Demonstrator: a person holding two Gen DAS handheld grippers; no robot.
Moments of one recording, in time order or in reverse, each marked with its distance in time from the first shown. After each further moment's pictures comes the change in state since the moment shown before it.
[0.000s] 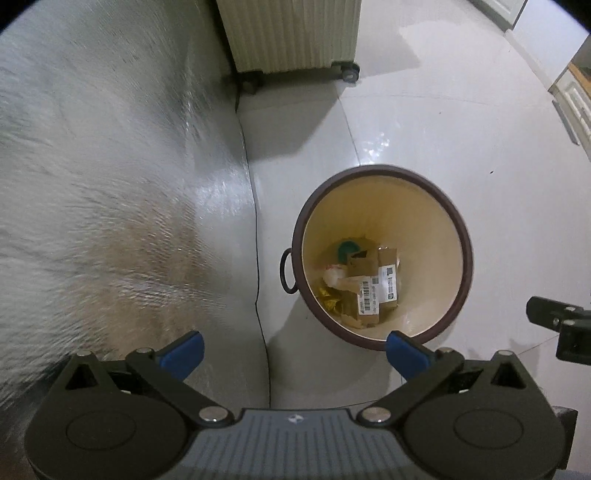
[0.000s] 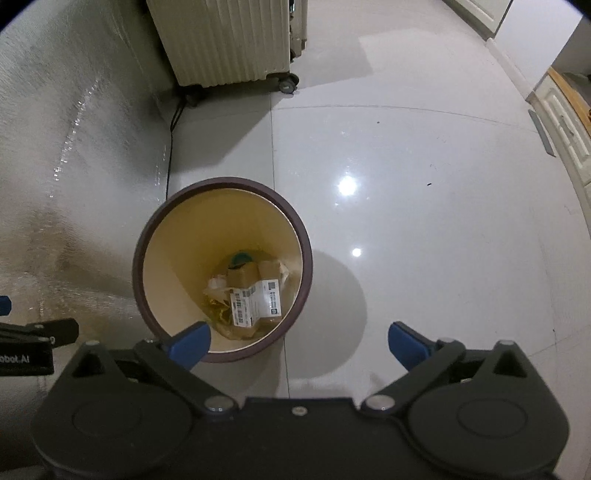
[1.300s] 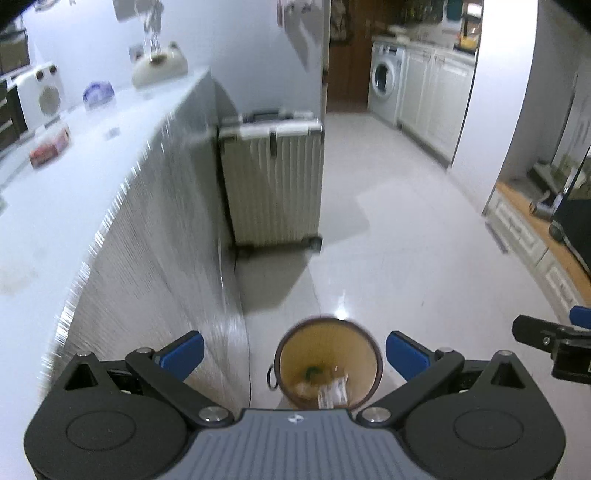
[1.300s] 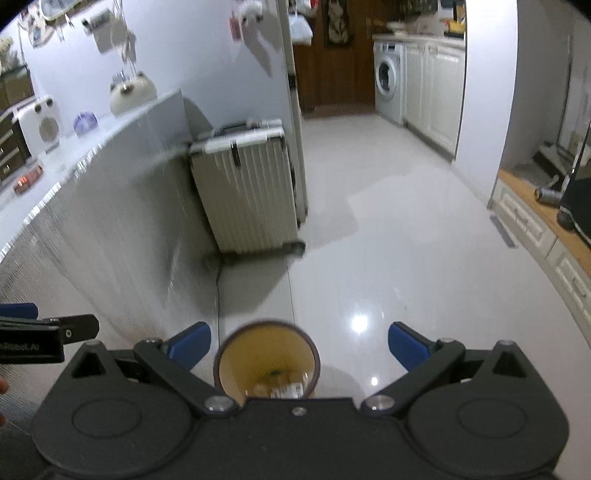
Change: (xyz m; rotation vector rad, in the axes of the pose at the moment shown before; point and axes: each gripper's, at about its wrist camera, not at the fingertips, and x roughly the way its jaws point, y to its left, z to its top) left arm -0.275 -0.005 -0.097 0.000 -0.548 -0.065; right arm -0.277 -0.022 -0.091 0.076 -0.535 0.069
